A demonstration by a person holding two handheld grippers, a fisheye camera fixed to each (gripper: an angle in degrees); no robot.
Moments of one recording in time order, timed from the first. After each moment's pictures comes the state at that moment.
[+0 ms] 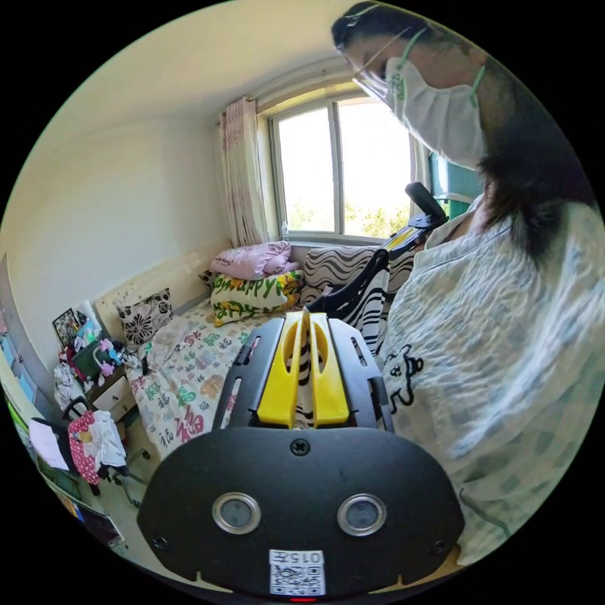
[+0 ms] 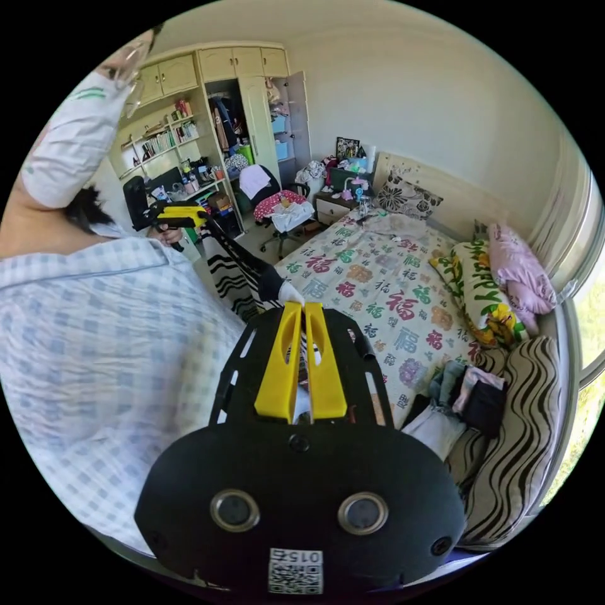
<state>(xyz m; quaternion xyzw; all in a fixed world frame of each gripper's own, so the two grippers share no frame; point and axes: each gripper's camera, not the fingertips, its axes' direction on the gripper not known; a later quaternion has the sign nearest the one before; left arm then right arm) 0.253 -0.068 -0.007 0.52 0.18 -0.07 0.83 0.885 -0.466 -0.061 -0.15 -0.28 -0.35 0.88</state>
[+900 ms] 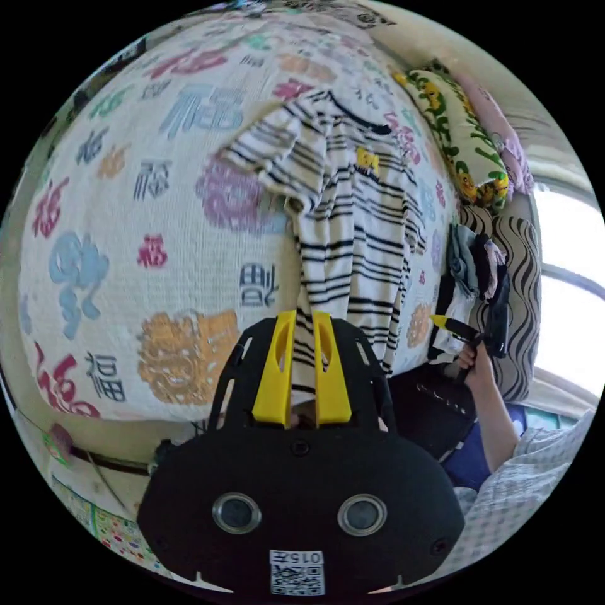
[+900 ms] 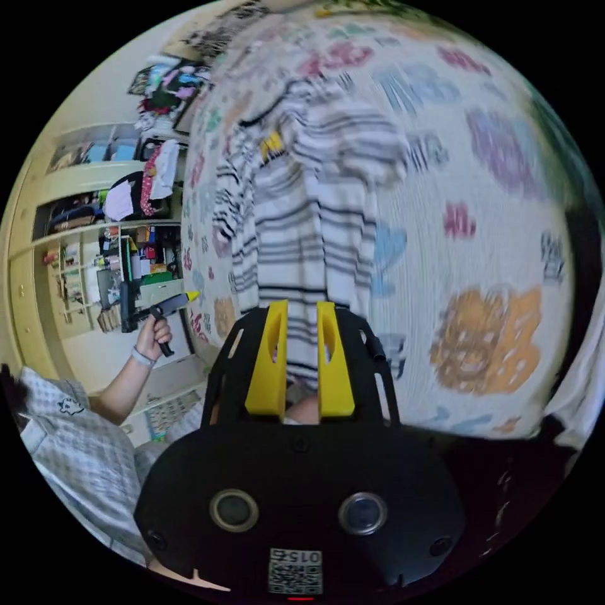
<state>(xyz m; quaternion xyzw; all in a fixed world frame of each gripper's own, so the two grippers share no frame) 0.175 -0.261 0.639 -0.01 0.46 -0.43 0.78 0.977 -0.467 0.535 -0.52 -0.26 0.02 0.81</state>
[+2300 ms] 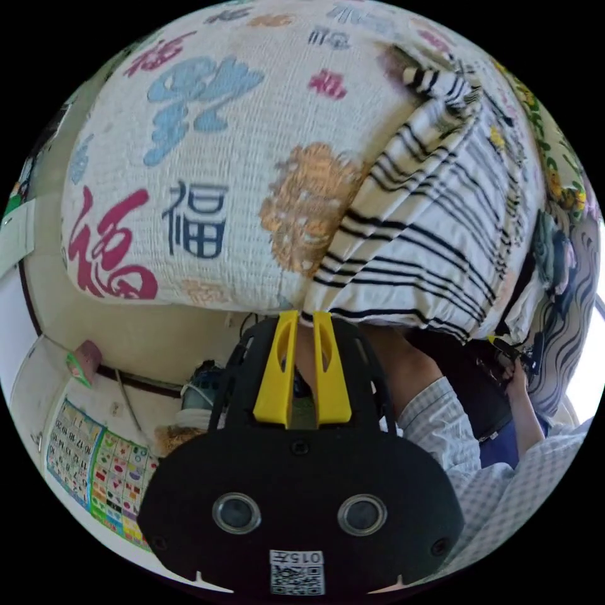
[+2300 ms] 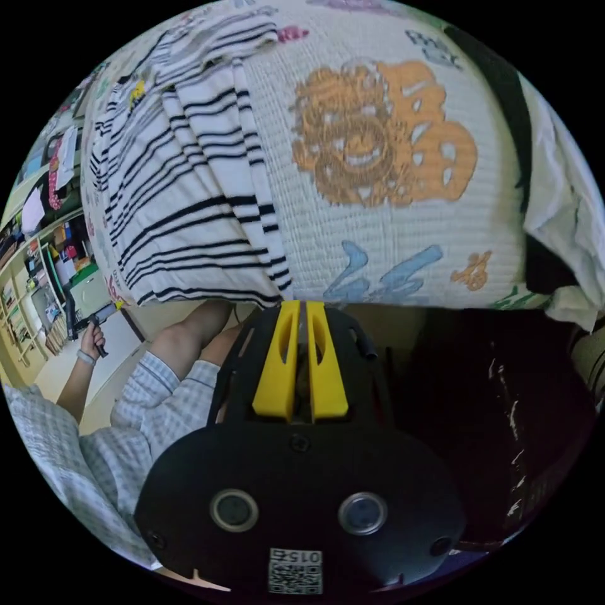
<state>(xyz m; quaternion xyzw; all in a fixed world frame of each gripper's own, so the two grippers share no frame) 0.121 -0.047 0.899 -0.22 0.43 -0.44 0.76 1.073 -0.682 0.660 -0.63 -0.08 0.00 0.77</state>
